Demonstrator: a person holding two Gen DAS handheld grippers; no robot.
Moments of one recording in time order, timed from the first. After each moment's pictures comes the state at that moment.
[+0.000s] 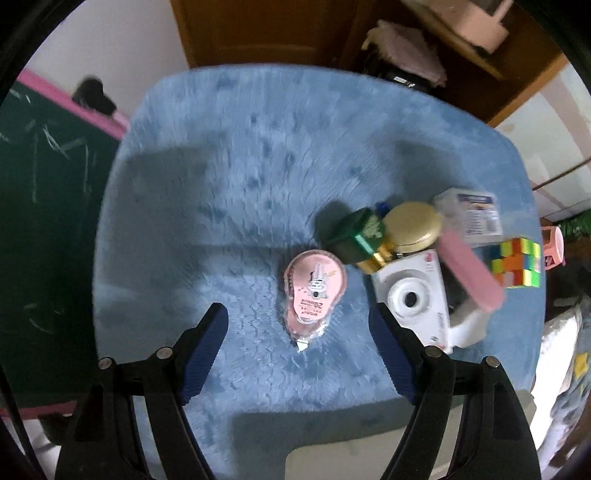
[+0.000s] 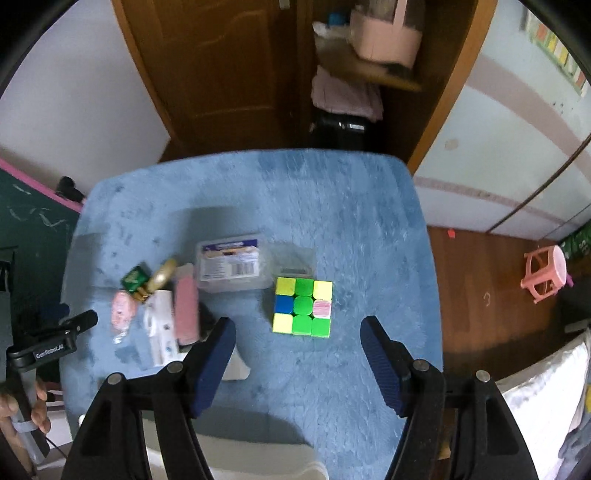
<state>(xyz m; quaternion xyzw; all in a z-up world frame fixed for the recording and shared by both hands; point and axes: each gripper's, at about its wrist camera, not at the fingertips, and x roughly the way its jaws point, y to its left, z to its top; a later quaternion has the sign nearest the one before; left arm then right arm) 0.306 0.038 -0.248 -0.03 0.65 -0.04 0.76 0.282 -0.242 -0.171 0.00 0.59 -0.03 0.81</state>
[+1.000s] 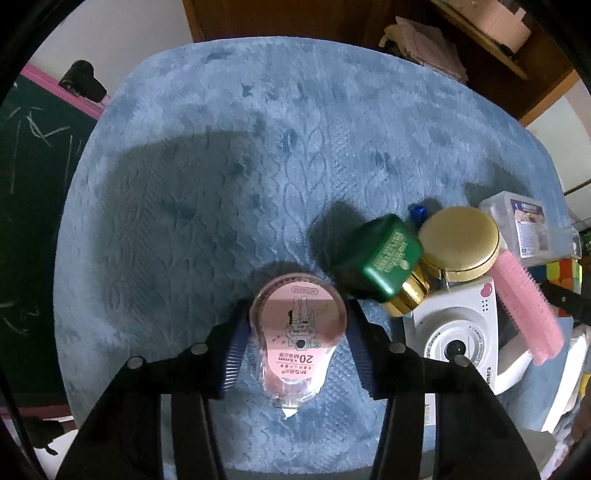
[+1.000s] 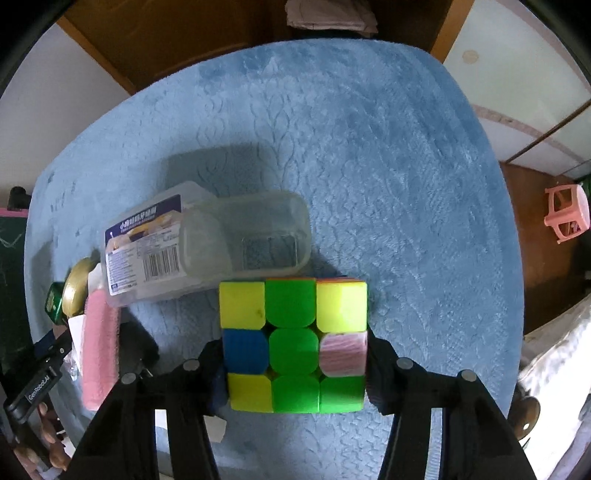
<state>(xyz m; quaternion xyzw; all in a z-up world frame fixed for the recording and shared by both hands) 0.317 0.026 -0.303 -0.03 0.64 -0.02 0.77 0.337 -0.266 -0.303 0.07 0.68 -0.05 0.73</state>
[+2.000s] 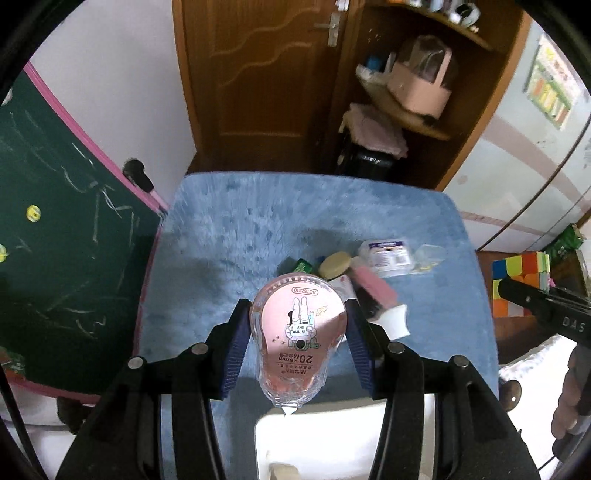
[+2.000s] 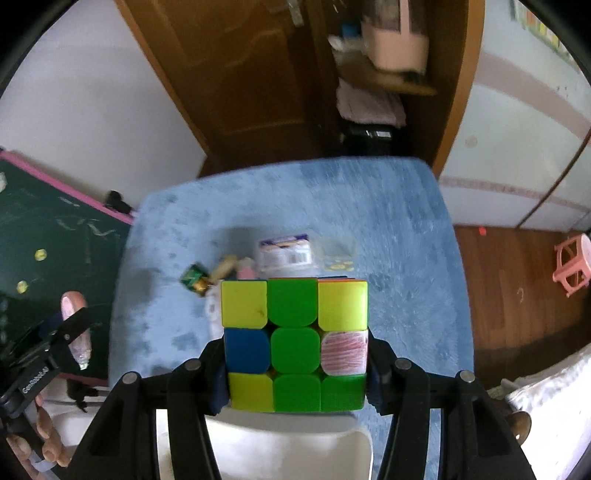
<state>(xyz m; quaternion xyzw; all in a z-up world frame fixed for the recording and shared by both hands) 0.199 0.019 -0.086 -0.02 0.50 -0.06 0.86 0.235 -0.223 -0.113 0.06 0.55 0.04 0.83</state>
